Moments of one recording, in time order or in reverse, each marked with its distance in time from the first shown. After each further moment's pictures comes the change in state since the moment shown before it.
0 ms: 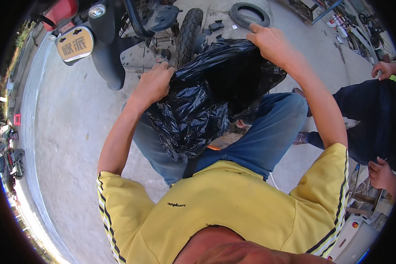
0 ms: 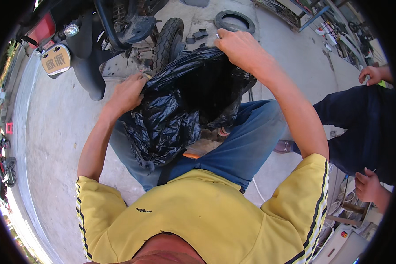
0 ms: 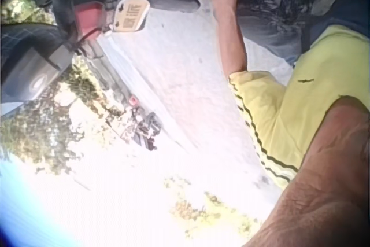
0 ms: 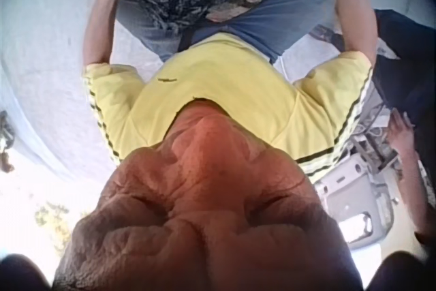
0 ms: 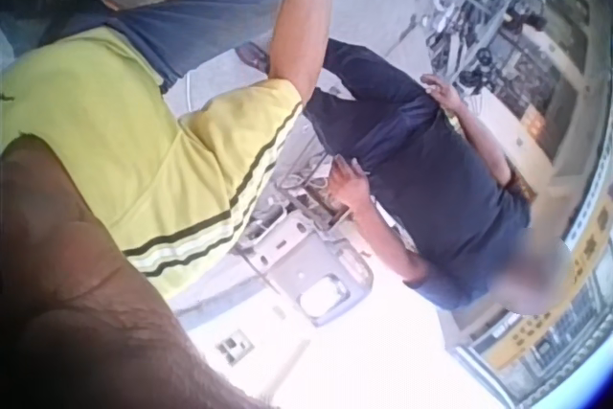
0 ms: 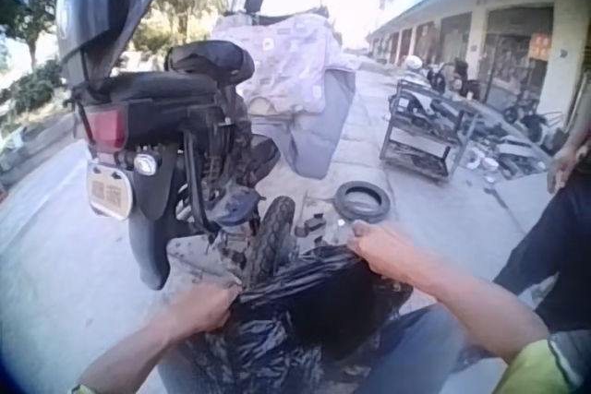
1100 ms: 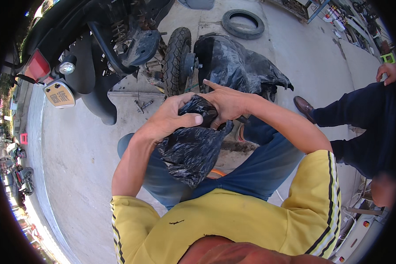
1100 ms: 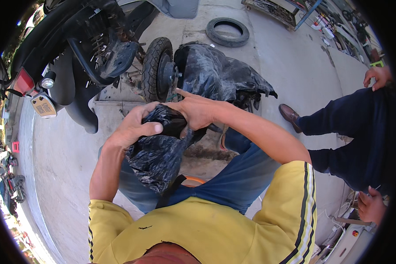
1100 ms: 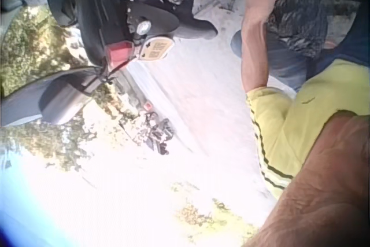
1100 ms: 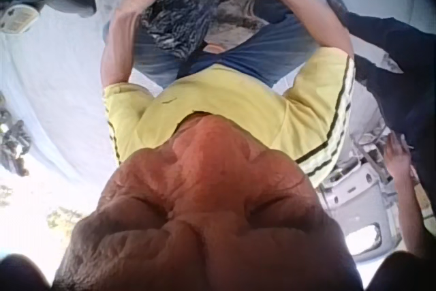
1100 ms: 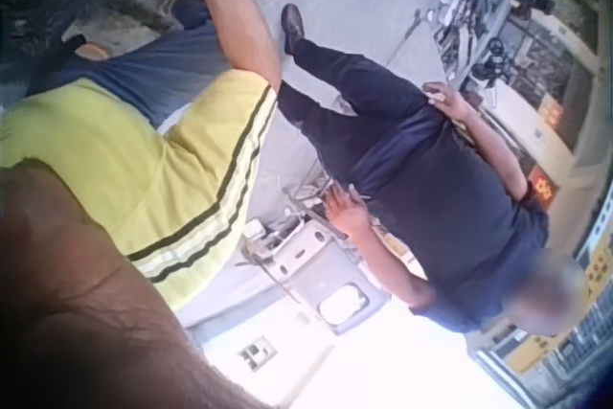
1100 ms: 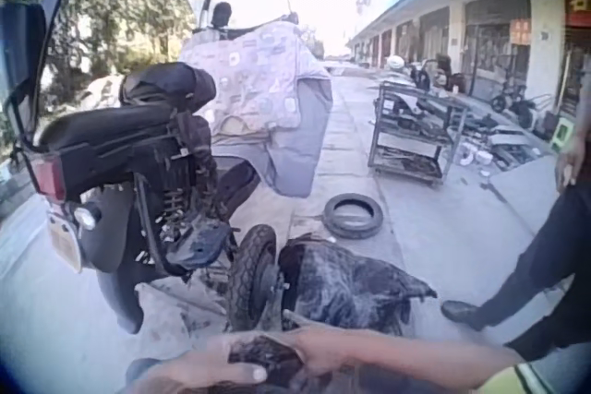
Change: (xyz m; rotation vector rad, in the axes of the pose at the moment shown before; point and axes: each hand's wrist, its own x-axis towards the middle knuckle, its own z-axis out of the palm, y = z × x) left_hand 0.077 0.077 -0.044 -1.440 -0.438 -0.371; right_hand 0.018 -0.048 0.083 1.019 -0.496 -0.234
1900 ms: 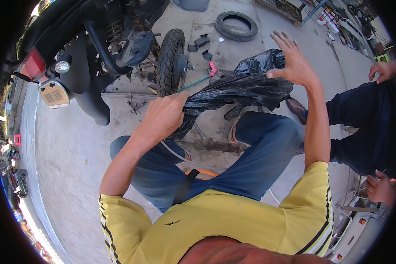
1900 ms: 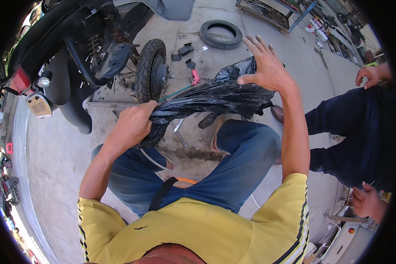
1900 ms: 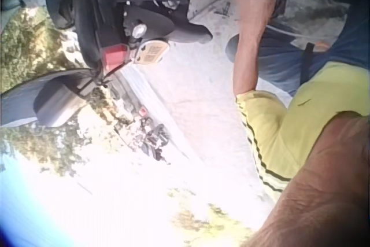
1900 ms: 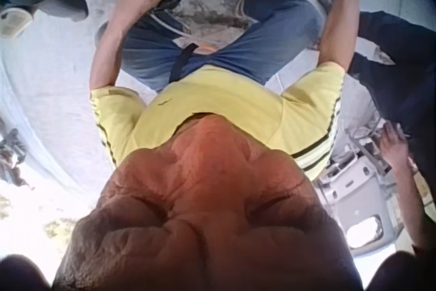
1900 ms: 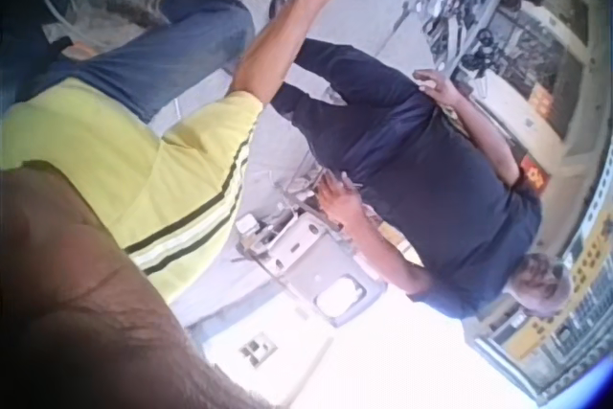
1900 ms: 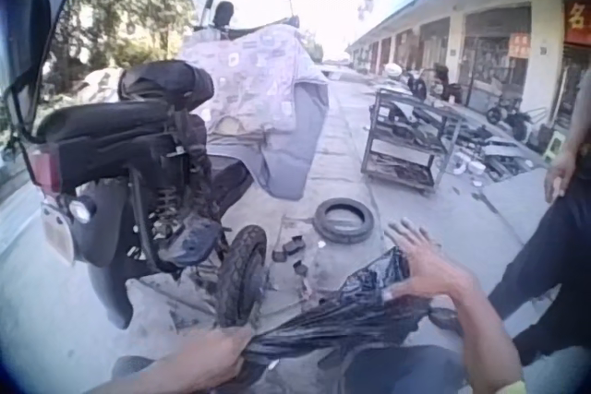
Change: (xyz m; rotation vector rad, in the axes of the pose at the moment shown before) left_hand 0.015 -0.012 0.008 1.201 0.264 0.147; right_hand -0.165 0.030 -0.104 -0.644 0.709 0.532
